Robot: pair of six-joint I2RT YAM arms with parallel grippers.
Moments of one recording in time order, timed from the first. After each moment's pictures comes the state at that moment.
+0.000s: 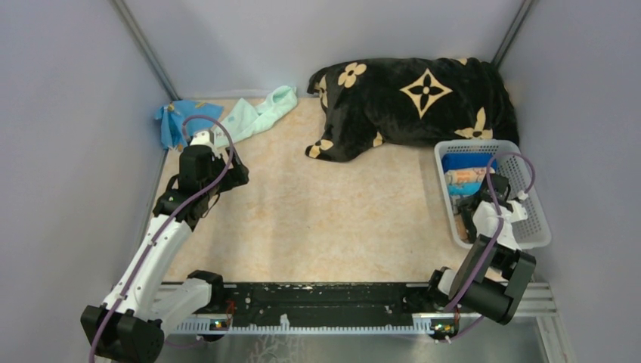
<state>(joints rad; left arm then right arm) -0.24 0.94 0.86 -0.48 -0.17 -0.40 -0.48 1.22 0.61 -0.51 0.23 0.89</state>
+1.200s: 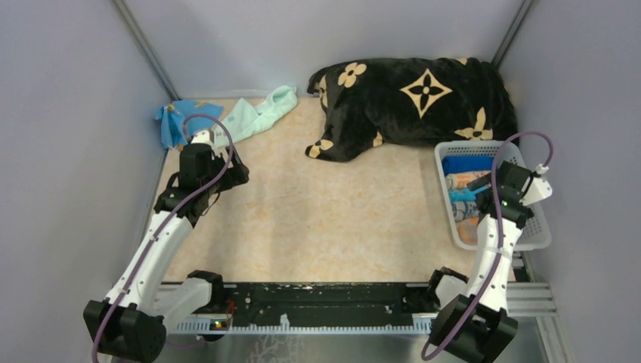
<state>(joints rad) -0.21 0.97 0.86 -0.47 -0.14 -0.40 -0.48 0.93 0.81 -0.72 0.25 0.68</state>
